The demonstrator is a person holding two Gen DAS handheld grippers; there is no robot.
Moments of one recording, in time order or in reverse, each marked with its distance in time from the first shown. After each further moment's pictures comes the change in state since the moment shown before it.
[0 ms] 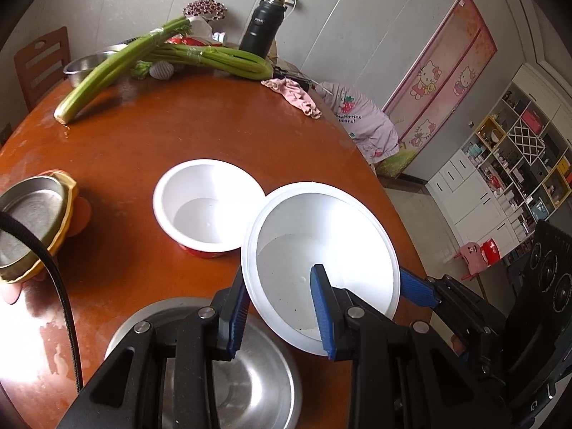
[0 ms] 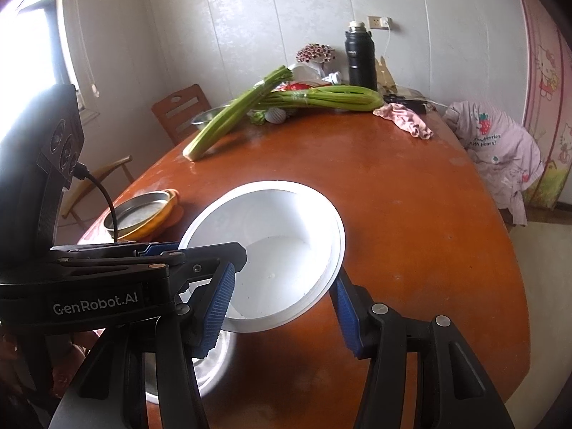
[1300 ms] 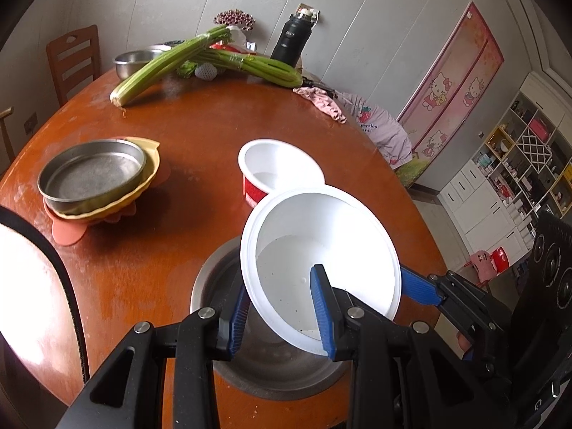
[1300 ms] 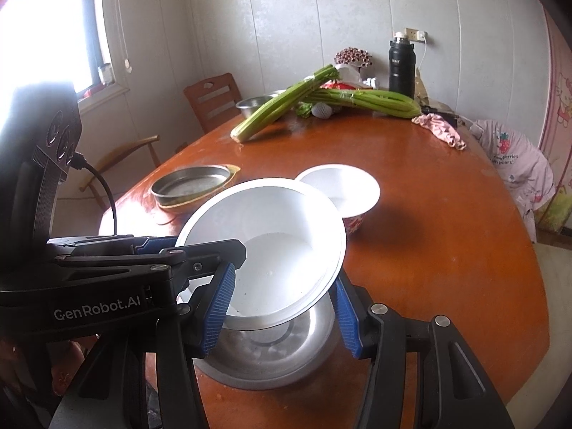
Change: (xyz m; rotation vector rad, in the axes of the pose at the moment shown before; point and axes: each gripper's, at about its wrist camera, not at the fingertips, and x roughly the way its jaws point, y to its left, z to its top) left arm -0.051 0.054 -0.052 -0.026 -0.037 0.050; right arm 0.001 0.085 -0.032 -0.083 0.018 0.037
